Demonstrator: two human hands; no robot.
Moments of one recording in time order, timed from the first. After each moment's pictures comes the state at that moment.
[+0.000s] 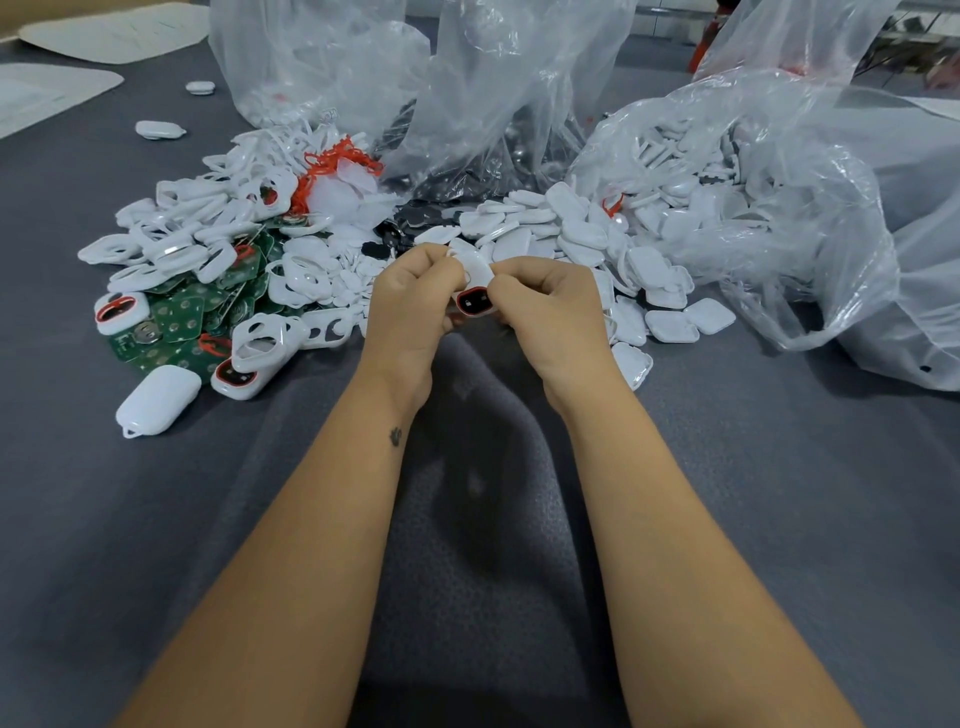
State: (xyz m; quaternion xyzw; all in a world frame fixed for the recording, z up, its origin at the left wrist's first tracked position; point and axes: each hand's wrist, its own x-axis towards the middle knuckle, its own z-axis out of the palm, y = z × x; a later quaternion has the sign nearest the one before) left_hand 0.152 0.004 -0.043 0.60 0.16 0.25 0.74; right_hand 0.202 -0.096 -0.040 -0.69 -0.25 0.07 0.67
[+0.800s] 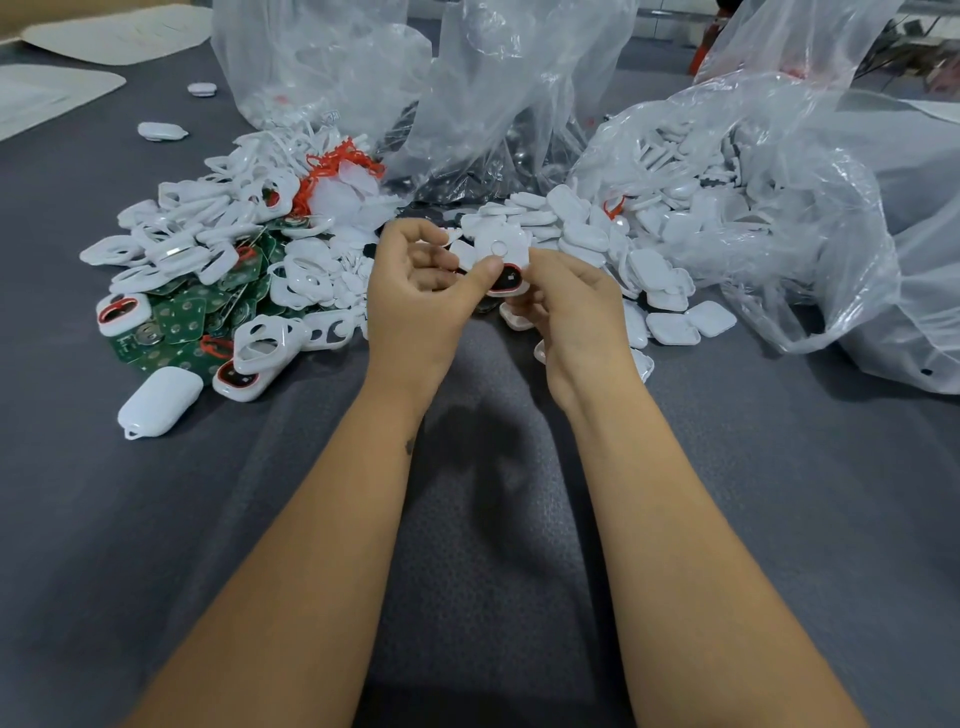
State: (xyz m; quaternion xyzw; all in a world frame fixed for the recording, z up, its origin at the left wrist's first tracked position) left_hand 0.156 0.004 -0.053 0.65 0.14 0.37 0.65; right_hand 0.205 -0.099 -0.035 -0.59 -0.12 0.12 0.79
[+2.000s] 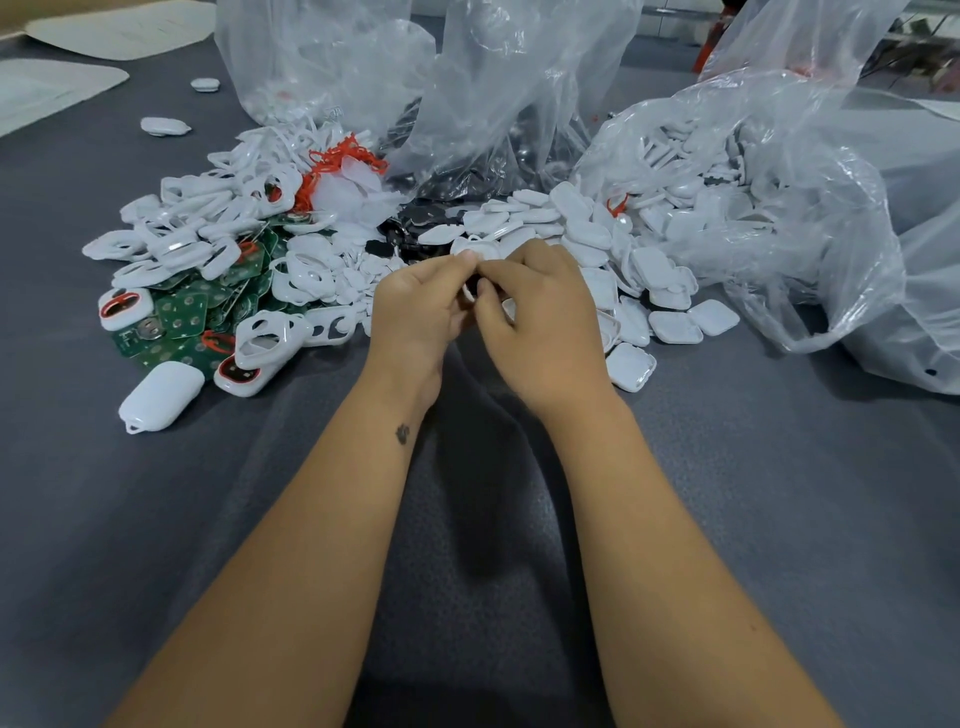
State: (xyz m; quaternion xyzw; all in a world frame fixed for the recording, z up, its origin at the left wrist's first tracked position) left_hand 0.156 0.003 -0.048 0.54 0.17 0.24 0.79; right_hand 0.196 -0.095 -0.046 -0.83 -0.38 -0.19 0.37
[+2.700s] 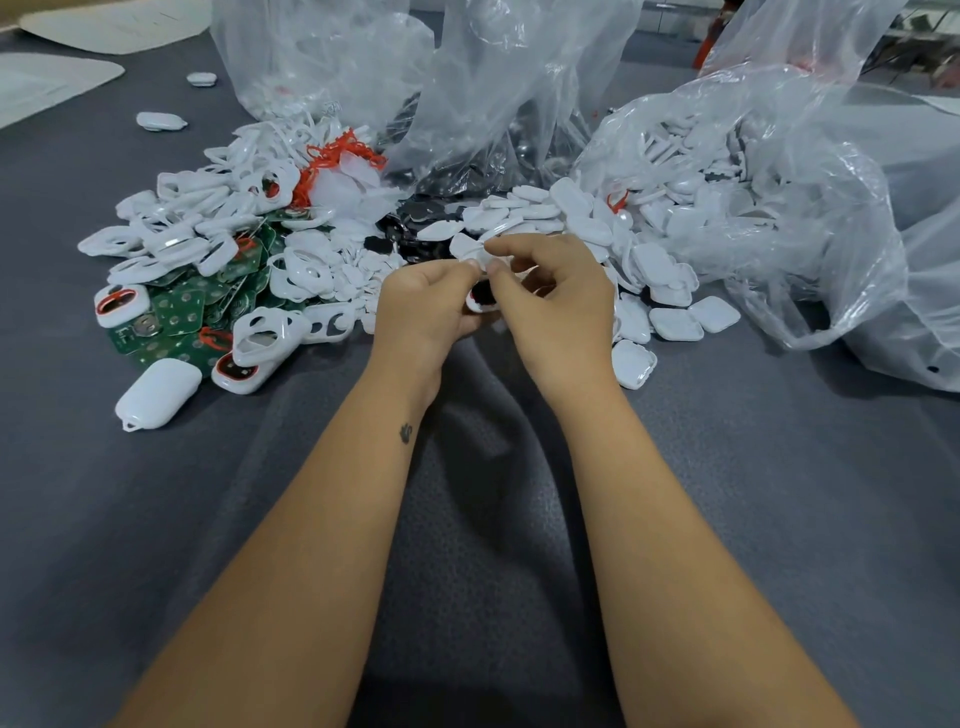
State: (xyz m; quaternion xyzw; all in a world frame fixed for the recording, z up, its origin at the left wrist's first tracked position) left_hand 0.160 0.003 -0.054 0.58 0.18 0.24 0.75; right_hand 0.198 -0.092 -0.042 -0.76 -0.23 -0.08 0.61
